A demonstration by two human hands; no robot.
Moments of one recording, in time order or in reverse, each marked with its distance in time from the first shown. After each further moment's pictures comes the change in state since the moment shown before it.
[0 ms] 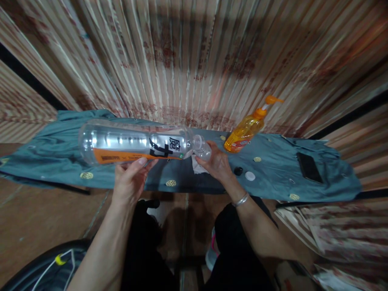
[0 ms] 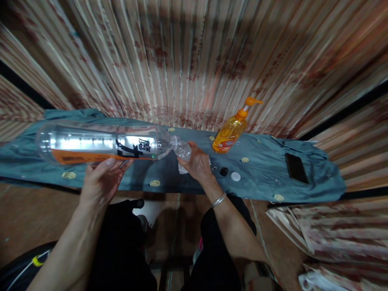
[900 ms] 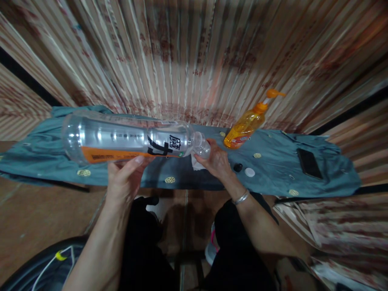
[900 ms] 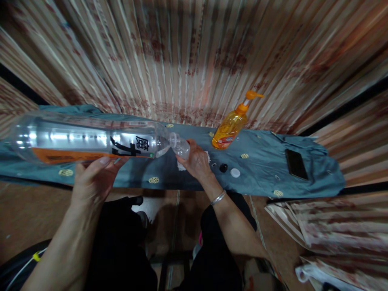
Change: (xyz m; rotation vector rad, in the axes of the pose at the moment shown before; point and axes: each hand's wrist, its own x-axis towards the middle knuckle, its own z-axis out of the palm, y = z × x) left_hand -0.001 0.001 0.002 0.028 -0.066 0.109; right_hand -0.004 0.004 0.002 0.006 0.001 -0.035
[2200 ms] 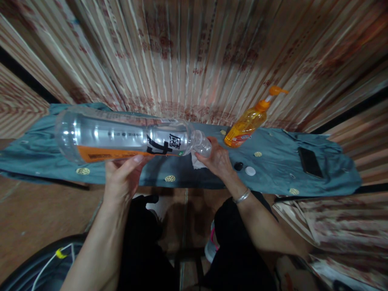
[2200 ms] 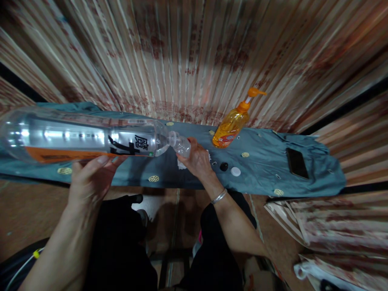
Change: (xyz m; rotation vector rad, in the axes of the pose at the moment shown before) left_hand 0.000 0.002 0.001 0.057 0.021 0.004; right_hand 0.000 0.001 -0.001 0.002 0.019 -0.007
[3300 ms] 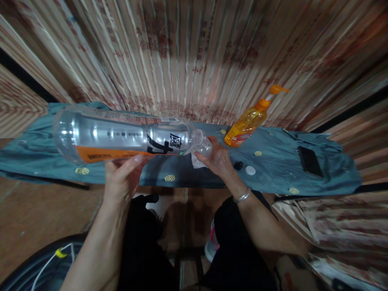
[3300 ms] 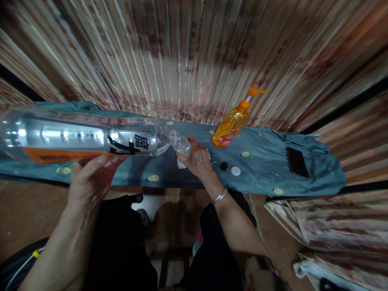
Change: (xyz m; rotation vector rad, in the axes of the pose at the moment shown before) left_hand 0.001 -0.001 0.000 -0.011 -0.007 0.001; right_hand 0.000 0.000 -0.002 0.009 -0.016 0.009
